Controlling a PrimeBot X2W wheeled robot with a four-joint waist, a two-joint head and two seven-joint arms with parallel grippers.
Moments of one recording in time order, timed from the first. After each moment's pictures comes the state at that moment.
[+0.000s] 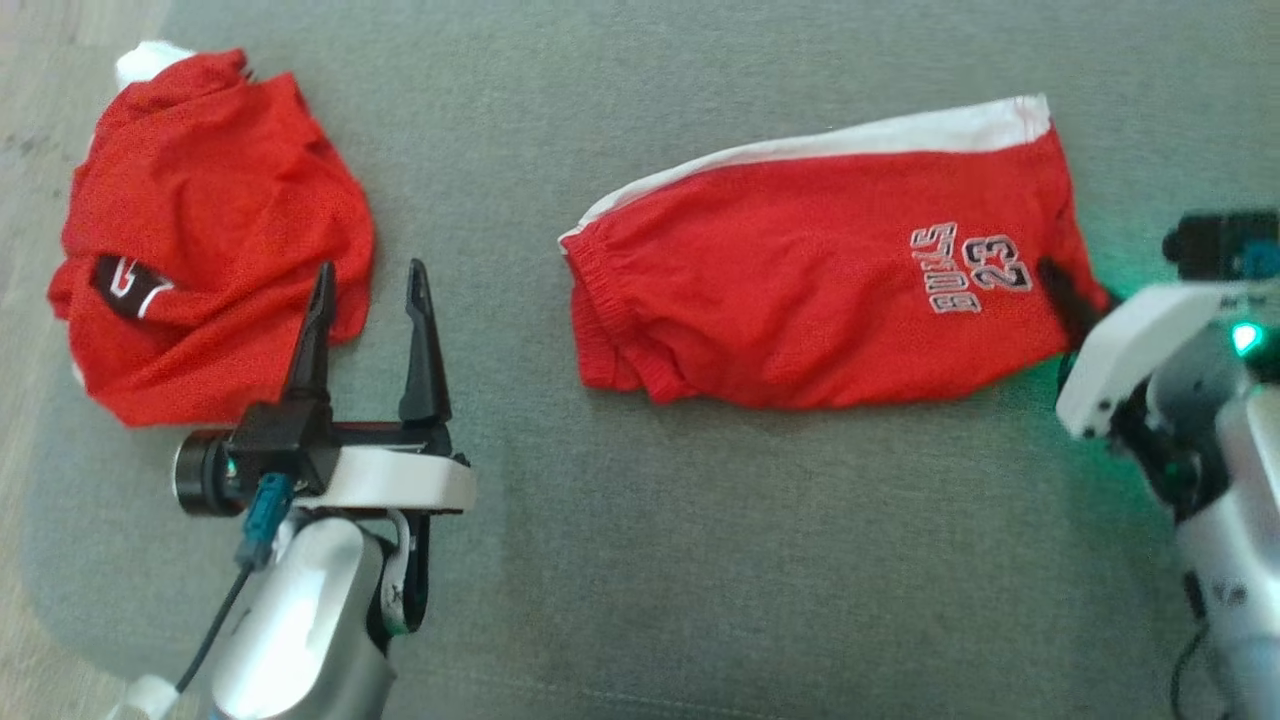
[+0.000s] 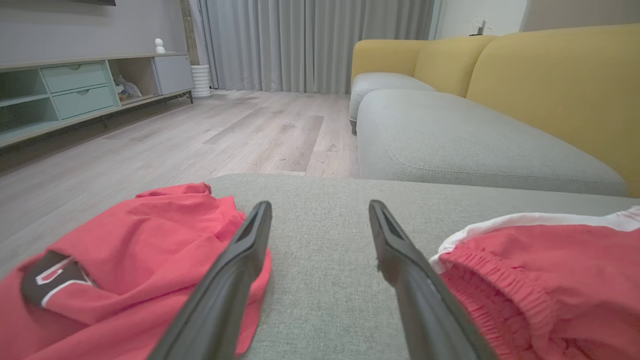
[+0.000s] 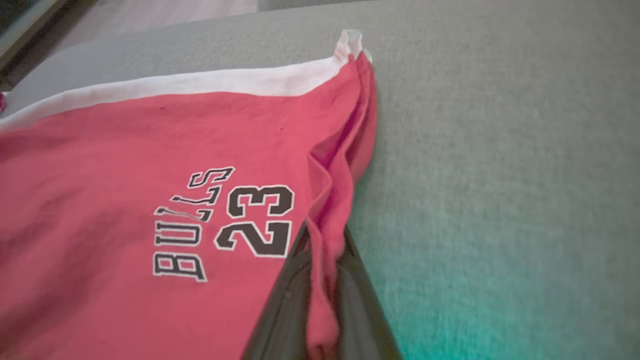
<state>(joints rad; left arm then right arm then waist) -0.34 0.16 -0.38 0.27 -0.37 0.23 -0.25 -0.48 -0.33 0.17 0.46 0.47 0.13 0.39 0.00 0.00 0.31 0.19</state>
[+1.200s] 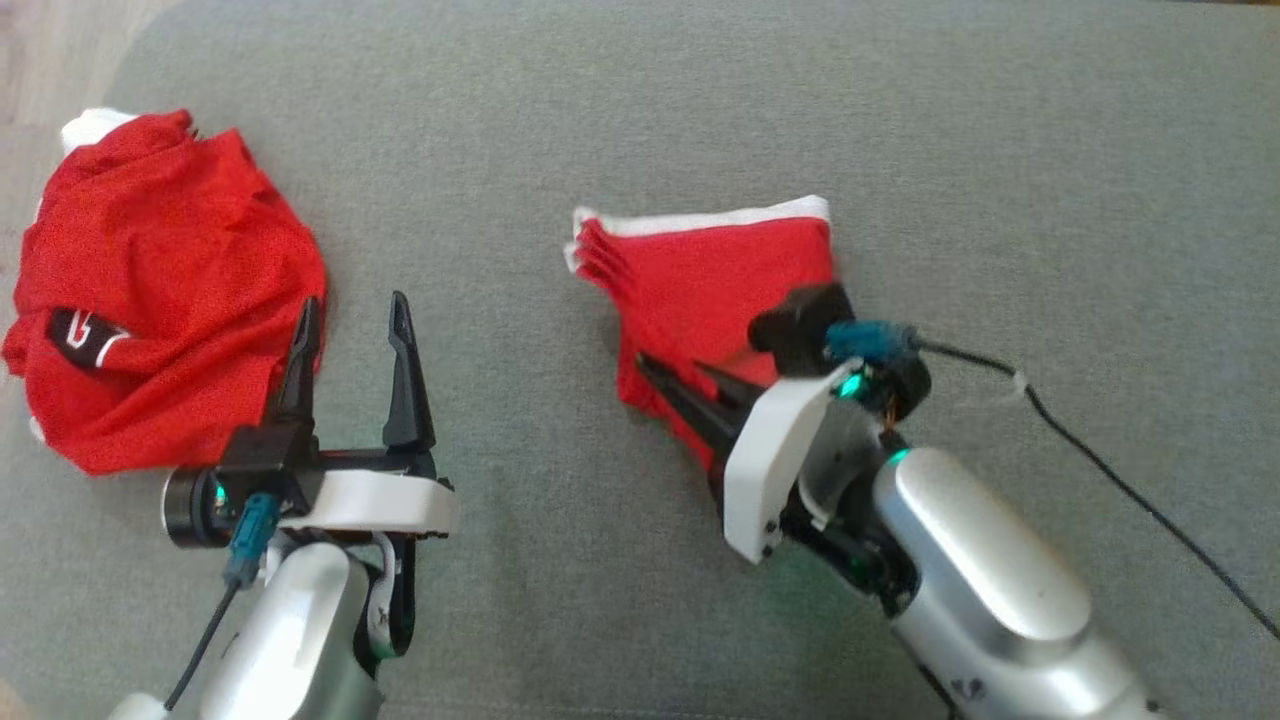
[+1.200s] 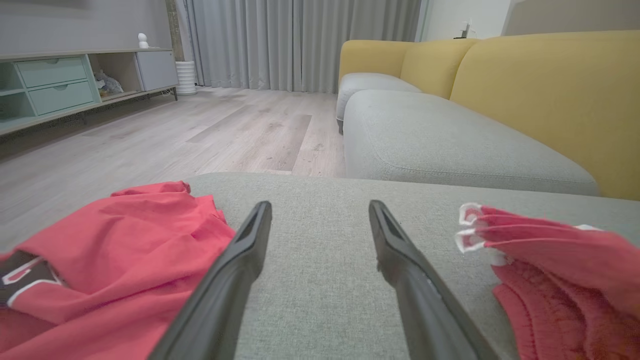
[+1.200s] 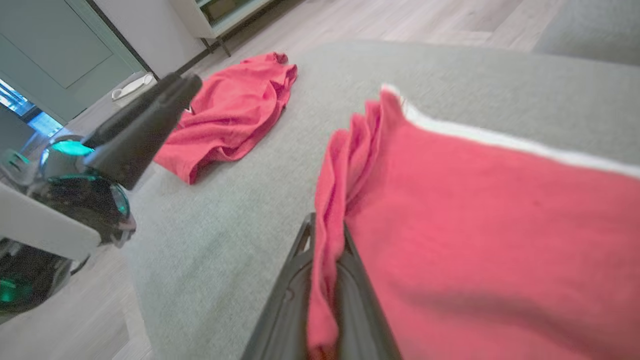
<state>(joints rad) -0.30 0.18 -0.36 0.29 -0.39 0.23 -0.25 -0.47 -0.10 0.64 0.21 0.48 0.13 0.40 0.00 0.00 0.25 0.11</state>
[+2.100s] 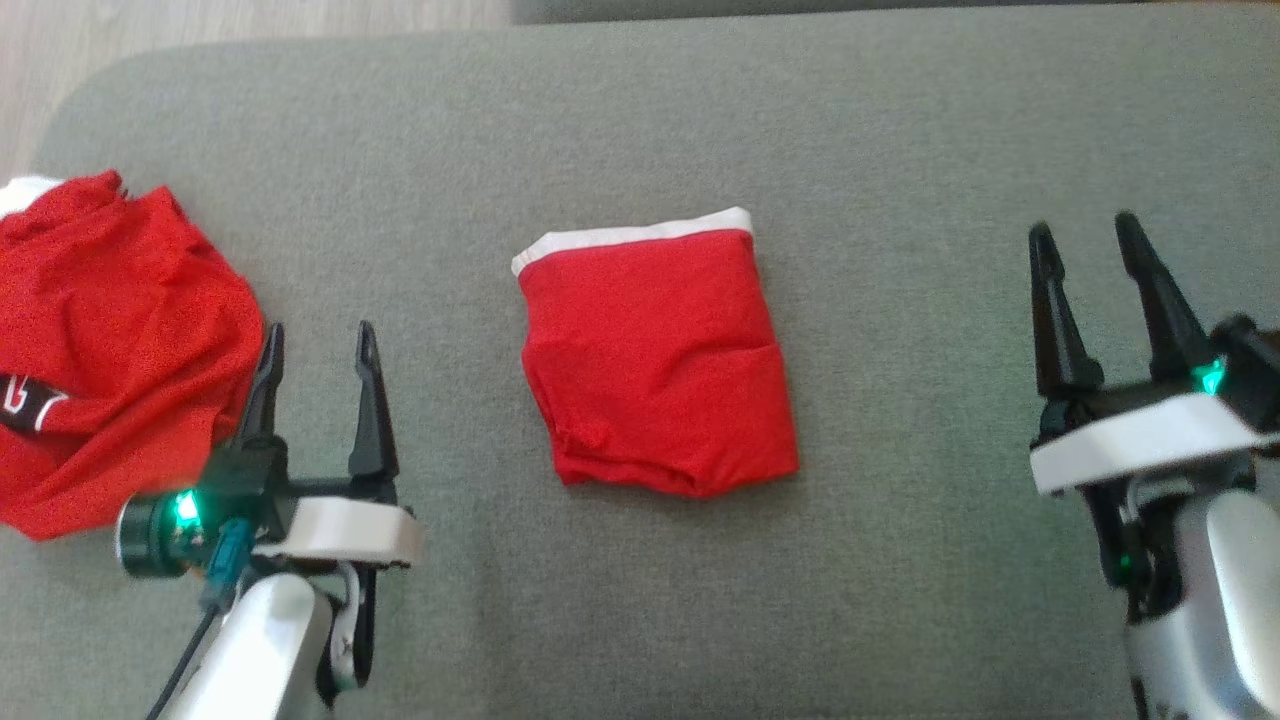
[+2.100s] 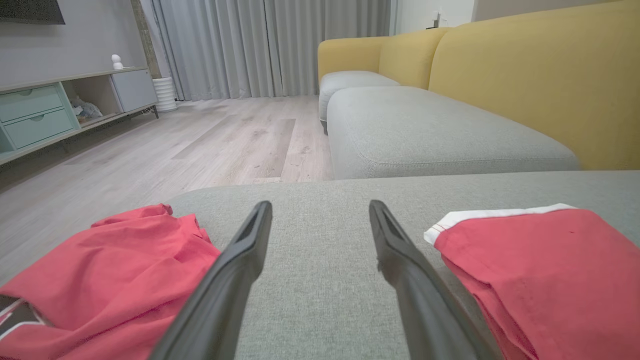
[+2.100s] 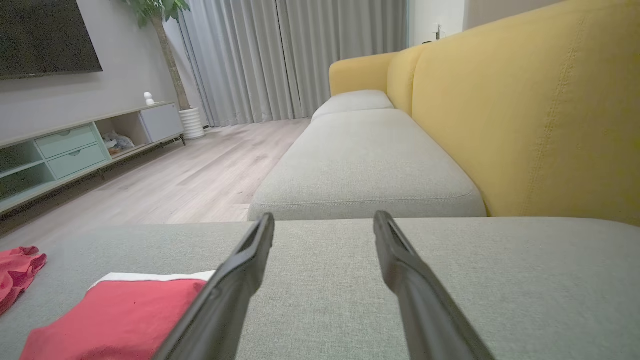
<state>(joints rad) -0.25 0.24 -0.35 0.24 -0.35 0.27 -0.22 -0.21 -0.16 0.04 0.08 0.26 0.13 -0.05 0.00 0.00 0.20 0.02</state>
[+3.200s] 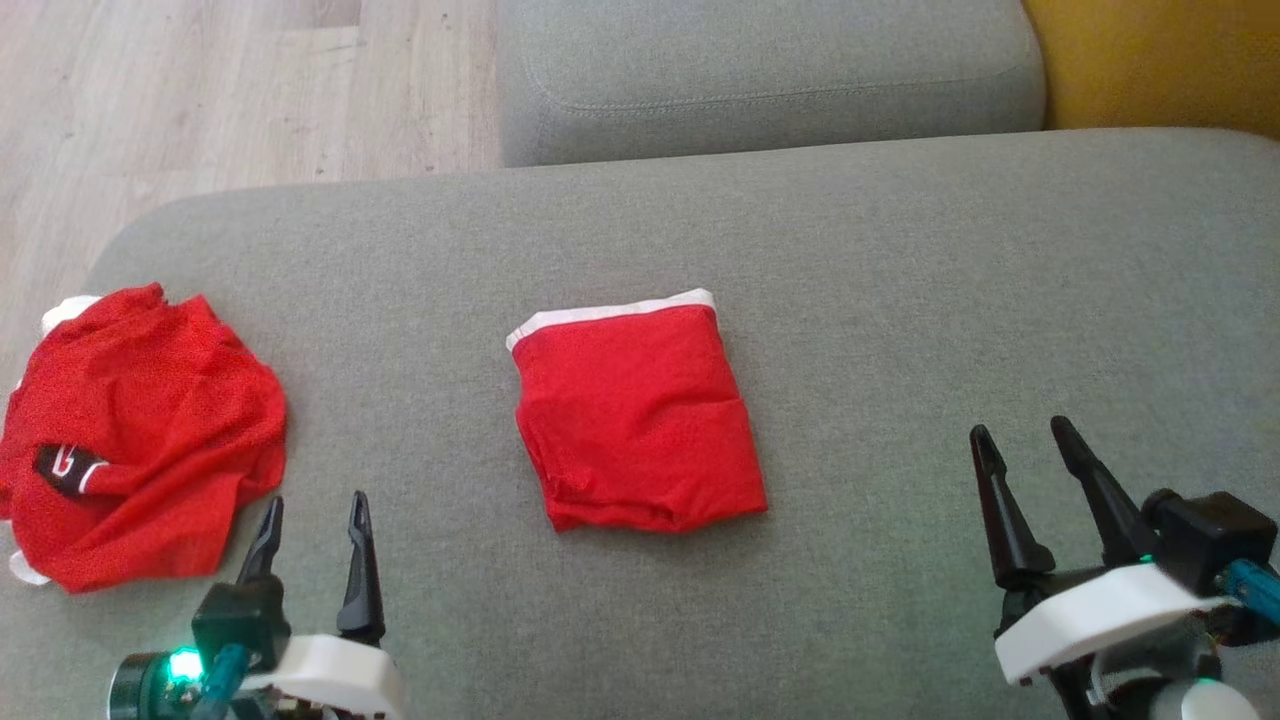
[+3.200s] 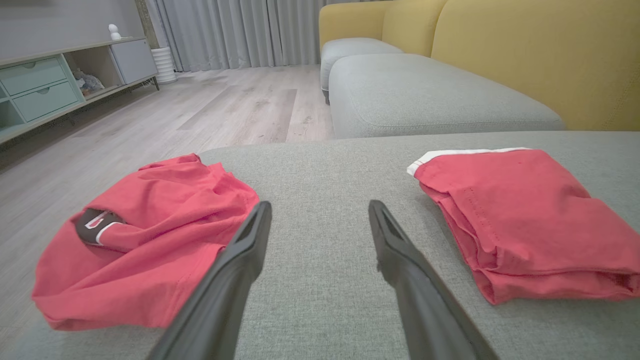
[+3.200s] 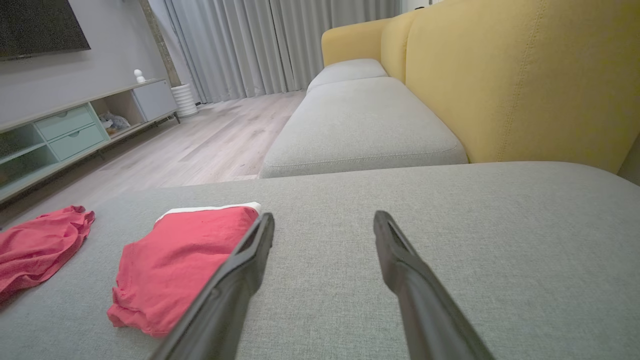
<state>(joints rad) 0.03 0.32 -0.36 0.11 -0.39 0.32 -0.07 0.14 -0.05 0.03 -0.16 0.20 0.13 0.14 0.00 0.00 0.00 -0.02</state>
